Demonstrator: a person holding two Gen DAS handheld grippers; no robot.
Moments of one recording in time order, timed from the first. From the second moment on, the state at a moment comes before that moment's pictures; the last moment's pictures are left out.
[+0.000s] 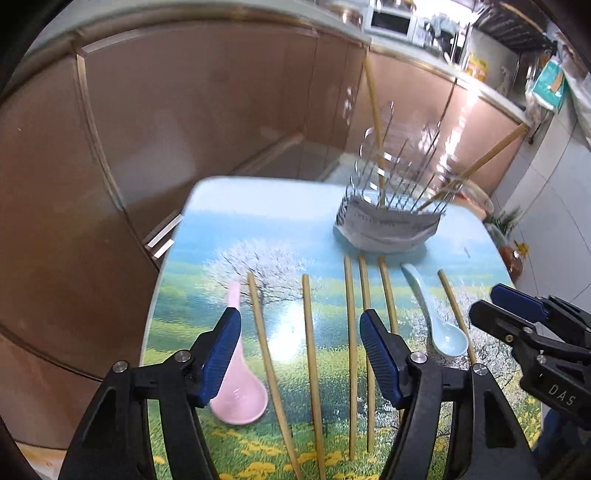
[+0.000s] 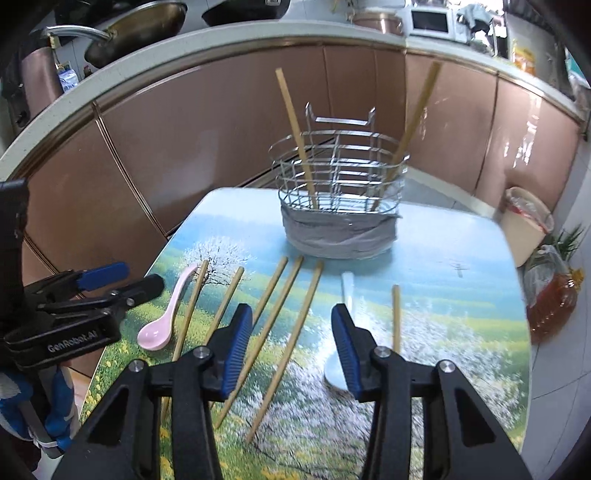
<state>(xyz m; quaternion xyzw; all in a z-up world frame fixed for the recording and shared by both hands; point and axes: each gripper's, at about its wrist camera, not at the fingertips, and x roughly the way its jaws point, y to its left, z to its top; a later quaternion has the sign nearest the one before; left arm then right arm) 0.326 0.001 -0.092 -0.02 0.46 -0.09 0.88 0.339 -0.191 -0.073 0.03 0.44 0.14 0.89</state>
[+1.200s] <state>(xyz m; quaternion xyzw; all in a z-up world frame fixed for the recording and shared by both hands) 0.436 -0.003 -0.183 0.00 0.62 -0.09 0.78 0.431 -0.132 -0.165 -0.01 0.56 0.16 0.82</state>
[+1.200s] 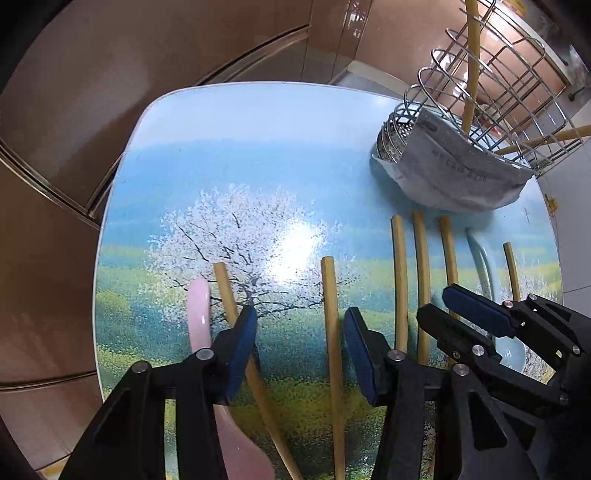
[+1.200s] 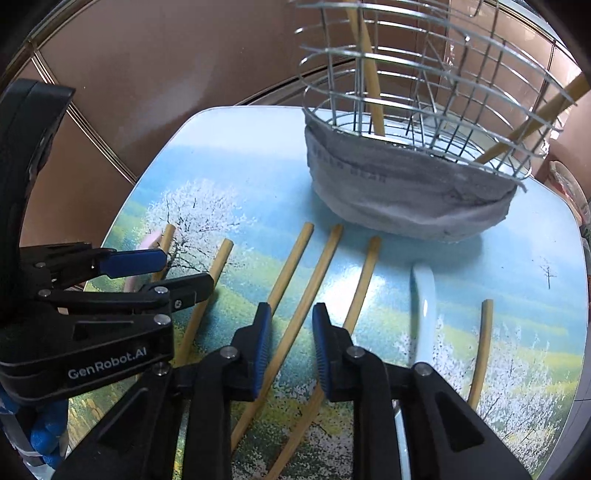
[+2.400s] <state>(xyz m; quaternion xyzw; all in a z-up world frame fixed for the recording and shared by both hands) 0.419 -0.043 -0.173 -0.02 0.62 -0.08 0.78 0.401 -0.128 -0.161 0.02 0.53 0.16 0.83</state>
